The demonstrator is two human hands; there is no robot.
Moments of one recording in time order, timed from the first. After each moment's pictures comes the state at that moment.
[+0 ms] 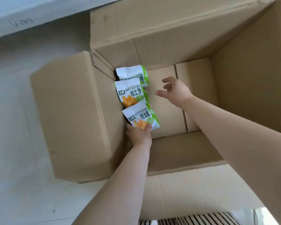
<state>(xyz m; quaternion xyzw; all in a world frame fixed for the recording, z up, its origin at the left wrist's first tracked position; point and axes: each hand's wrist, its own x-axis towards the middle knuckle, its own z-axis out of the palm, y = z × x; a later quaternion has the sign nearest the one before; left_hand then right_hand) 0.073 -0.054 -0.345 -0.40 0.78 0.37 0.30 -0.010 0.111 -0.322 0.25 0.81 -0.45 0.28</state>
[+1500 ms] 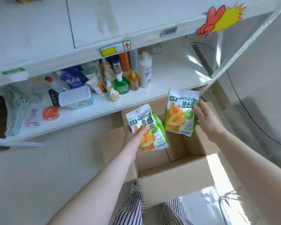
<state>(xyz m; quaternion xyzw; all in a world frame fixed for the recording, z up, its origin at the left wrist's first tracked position) -0.015 -0.065 0.118 -0.22 0.68 0.62 0.33 0.038 0.170 0.151 0.31 0.73 -0.61 0.01</state>
